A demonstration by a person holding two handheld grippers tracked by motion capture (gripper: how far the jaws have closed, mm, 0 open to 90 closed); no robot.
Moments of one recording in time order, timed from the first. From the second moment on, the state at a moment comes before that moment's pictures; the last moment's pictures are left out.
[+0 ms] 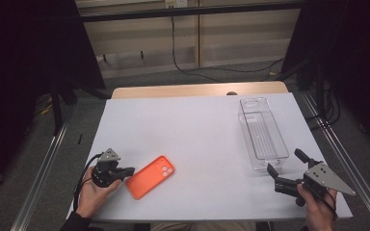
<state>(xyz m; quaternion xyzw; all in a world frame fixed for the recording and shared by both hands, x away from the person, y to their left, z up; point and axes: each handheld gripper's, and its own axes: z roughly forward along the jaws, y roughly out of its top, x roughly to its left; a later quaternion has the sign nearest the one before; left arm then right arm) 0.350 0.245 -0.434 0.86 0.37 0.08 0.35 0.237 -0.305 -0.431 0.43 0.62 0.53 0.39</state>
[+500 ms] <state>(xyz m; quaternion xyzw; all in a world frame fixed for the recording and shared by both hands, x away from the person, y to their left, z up) 0.346 0.249 -0.435 0.85 0.38 0.08 0.36 0.237 -0.305 -0.431 0.43 0.62 0.53 0.39</state>
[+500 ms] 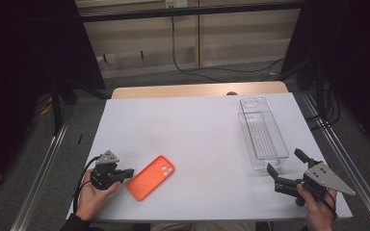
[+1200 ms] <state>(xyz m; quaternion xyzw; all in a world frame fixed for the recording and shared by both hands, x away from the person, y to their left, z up) 0.336 0.252 -0.415 0.80 0.39 0.15 0.42 0.237 -0.305 -0.431 0.43 0.62 0.53 0.39</state>
